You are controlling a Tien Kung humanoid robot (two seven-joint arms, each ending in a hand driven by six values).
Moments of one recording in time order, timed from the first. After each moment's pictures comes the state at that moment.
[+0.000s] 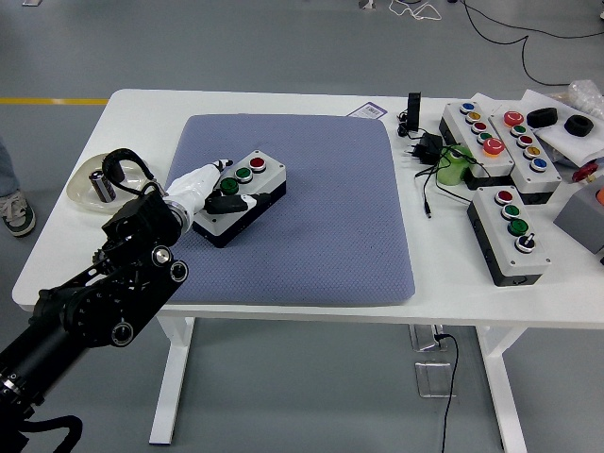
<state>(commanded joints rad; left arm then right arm) -0.69 0.06 -0.95 -0.98 1.92 0.00 0.50 0.12 -0.16 0.27 0.19 -0.36 -0.29 -0.02</state>
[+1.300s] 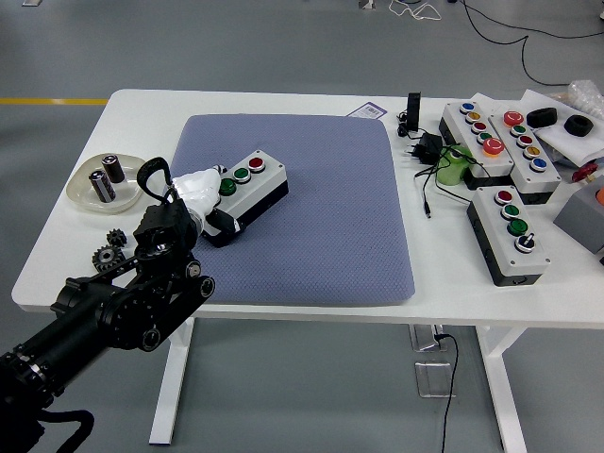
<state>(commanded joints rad) -0.75 0.04 -0.80 -0.86 2.03 0.13 0.58 0.12 -0.17 0.26 0.19 -0.36 -0.29 -0.02</state>
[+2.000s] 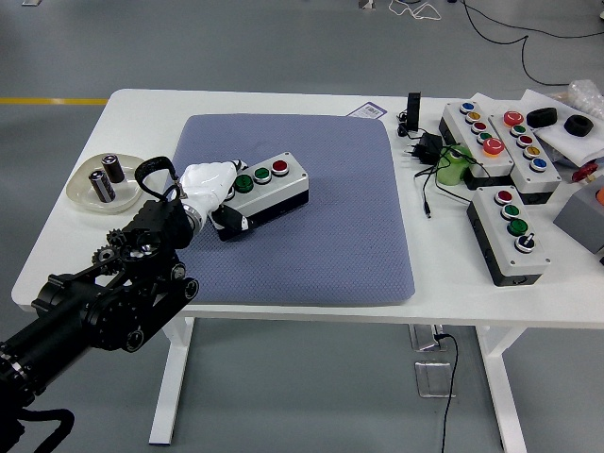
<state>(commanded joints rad) -0.76 0.11 -0.77 -0.88 2.08 0.11 0.27 0.12 -0.17 0.24 0.19 -0.34 -0.29 -0.02</state>
